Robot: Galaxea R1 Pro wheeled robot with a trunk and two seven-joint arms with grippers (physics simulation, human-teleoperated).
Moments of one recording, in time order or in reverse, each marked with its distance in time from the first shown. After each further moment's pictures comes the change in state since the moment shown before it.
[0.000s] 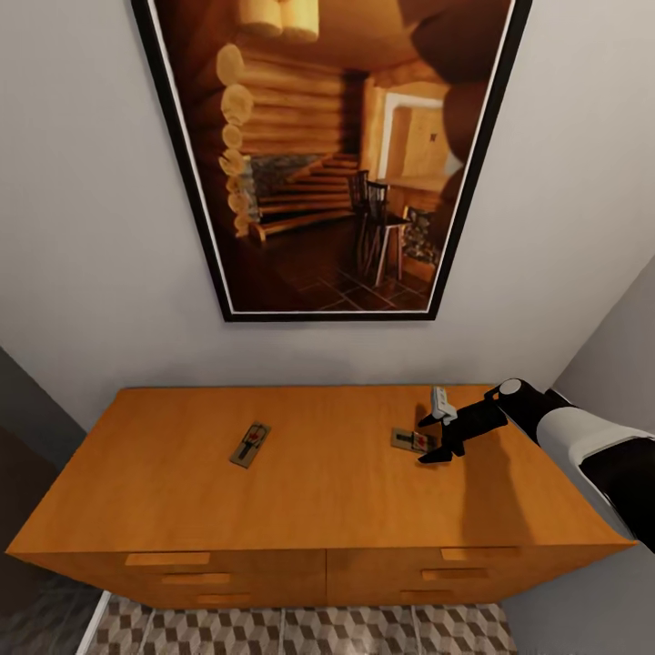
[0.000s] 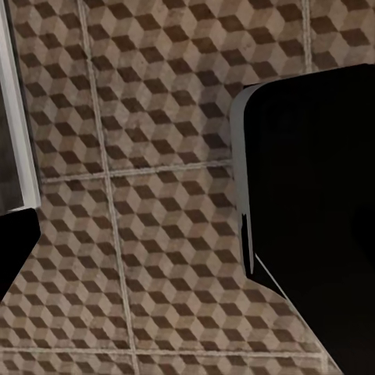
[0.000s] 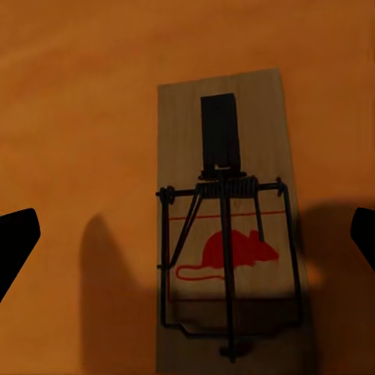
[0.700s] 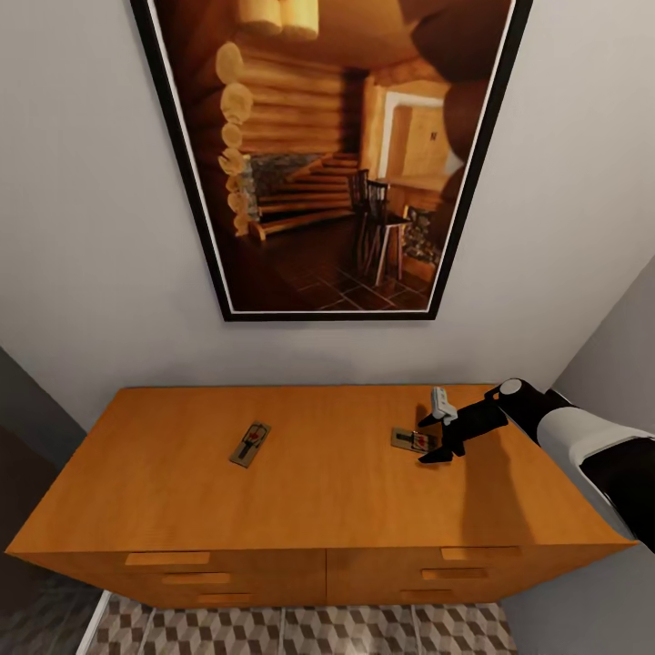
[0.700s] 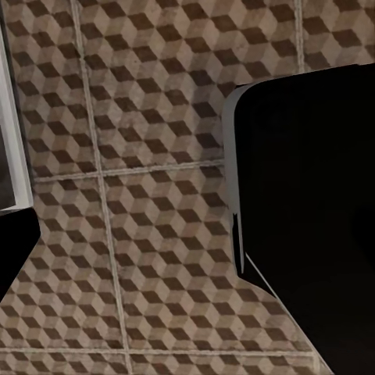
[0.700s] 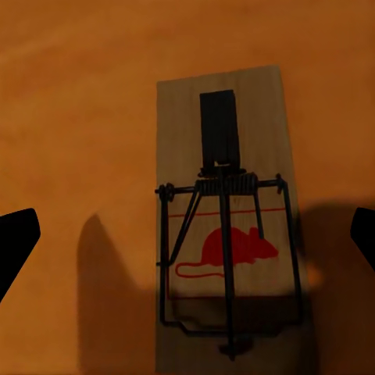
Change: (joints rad) left arm 0.000 -0.012 0.000 0.000 0.000 0.000 0.000; right arm 0.000 -0.001 0.000 0.000 0.000 0.000 0.000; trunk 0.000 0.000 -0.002
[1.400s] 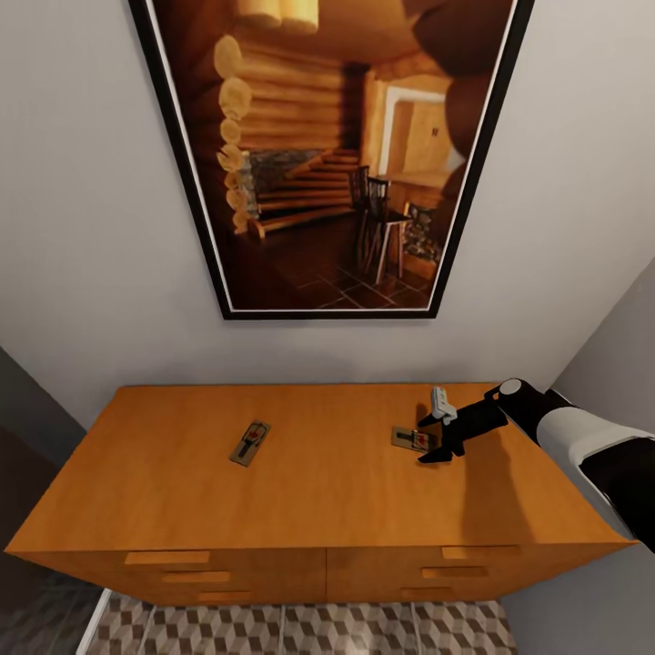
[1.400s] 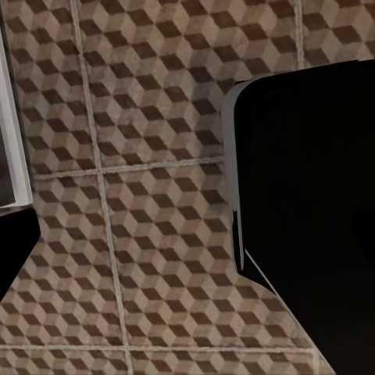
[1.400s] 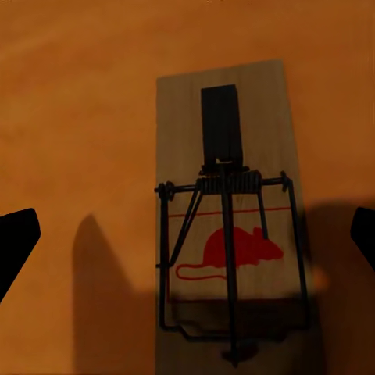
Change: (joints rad) left arm 0.000 0.000 0.000 0.000 0.000 0.000 0.000; right arm 0.000 0.001 -0.001 0.000 0.000 0.000 0.000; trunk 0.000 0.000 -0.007
